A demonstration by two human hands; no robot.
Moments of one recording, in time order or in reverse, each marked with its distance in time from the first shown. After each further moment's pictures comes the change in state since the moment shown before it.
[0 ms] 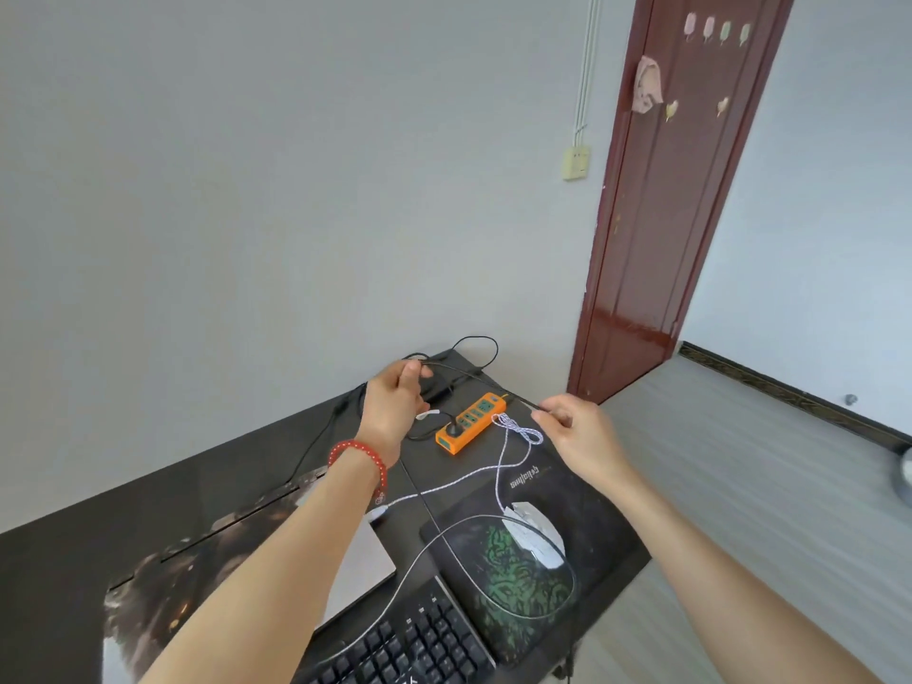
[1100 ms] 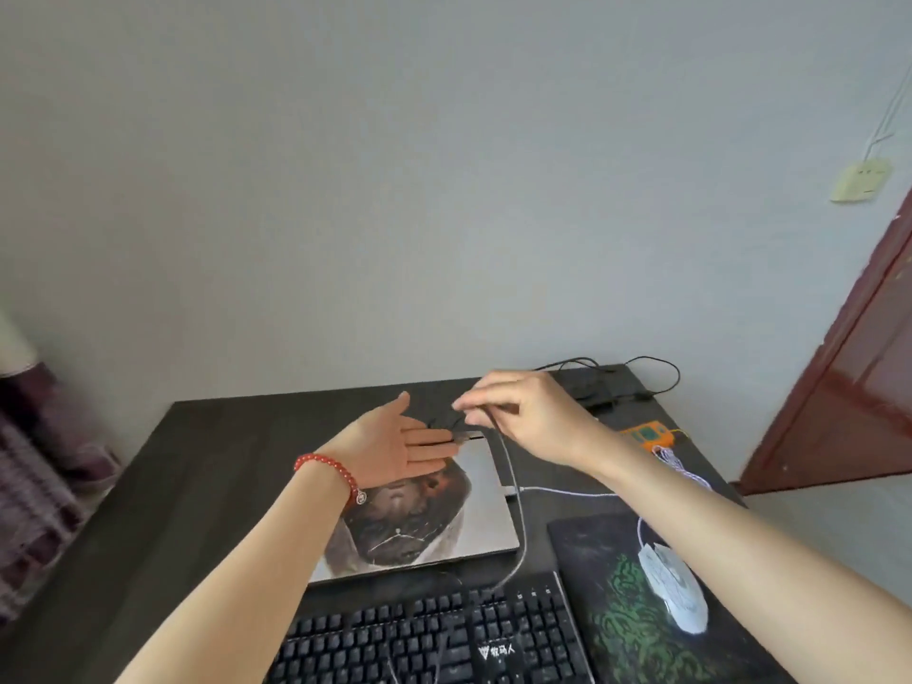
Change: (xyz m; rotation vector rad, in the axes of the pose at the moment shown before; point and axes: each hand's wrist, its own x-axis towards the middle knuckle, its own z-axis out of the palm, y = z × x) left_hand -0.088 -0.007 -0.183 -0.589 0.016 -0.676; right_hand -0.020 -0.172 0.090 0.244 -0.696 -0.793
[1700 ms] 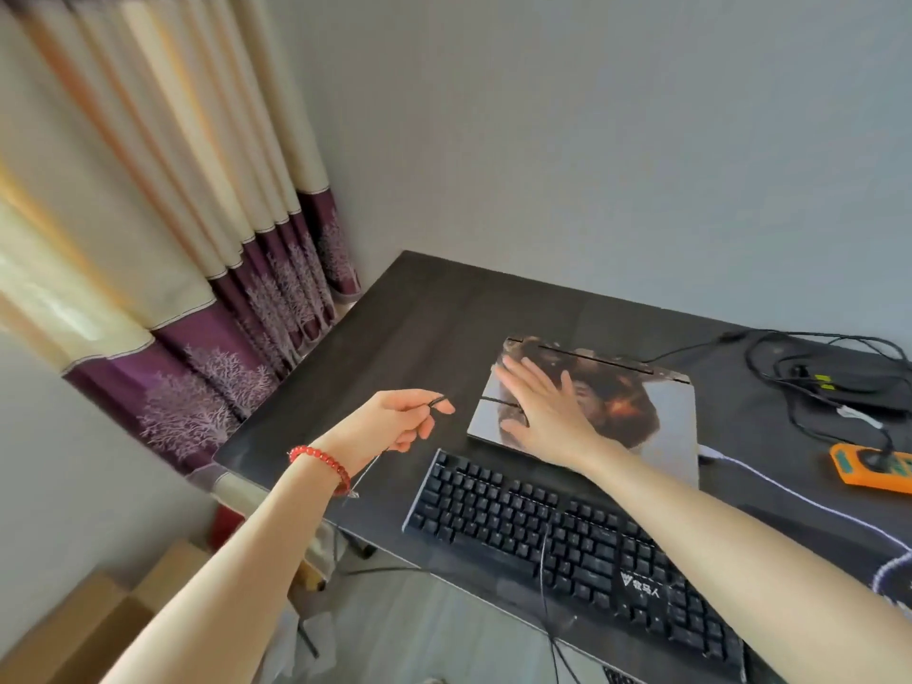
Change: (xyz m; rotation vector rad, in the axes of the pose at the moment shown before) left_hand -0.161 -0.091 -0.144 0.540 0.527 0.327; right_hand 0.026 0.010 0.233 -0.234 -0.561 -0.005
